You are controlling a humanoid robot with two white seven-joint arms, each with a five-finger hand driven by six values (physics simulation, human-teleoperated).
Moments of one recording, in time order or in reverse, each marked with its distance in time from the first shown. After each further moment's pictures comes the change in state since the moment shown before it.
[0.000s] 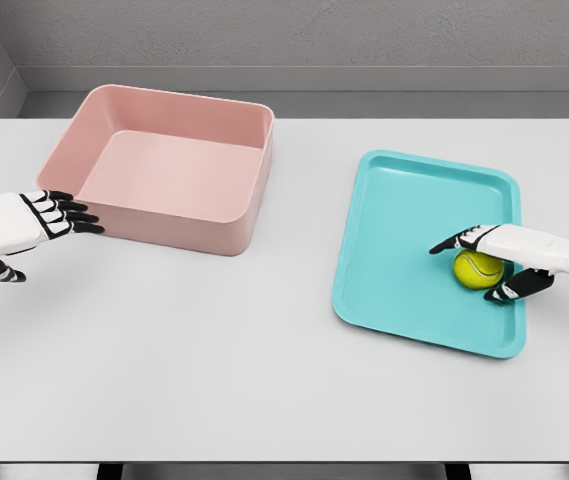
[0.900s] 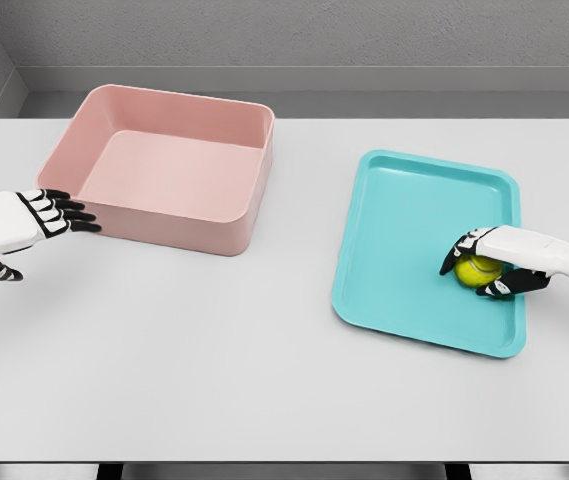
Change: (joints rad) left arm 0.000 0.008 0.003 0.001 0.000 0.000 0.000; right arm 0.002 0.006 -0.002 -0.003 0.012 0.000 0.002
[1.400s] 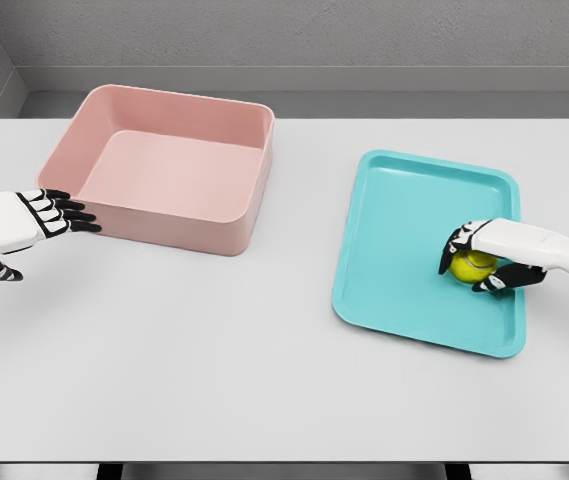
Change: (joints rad) left arm 0.000 0.000 0.000 -0.001 0.000 0.000 0.000; right arm -0.006 -0.003 -0.011 -0.044 -0.003 0.000 0.002
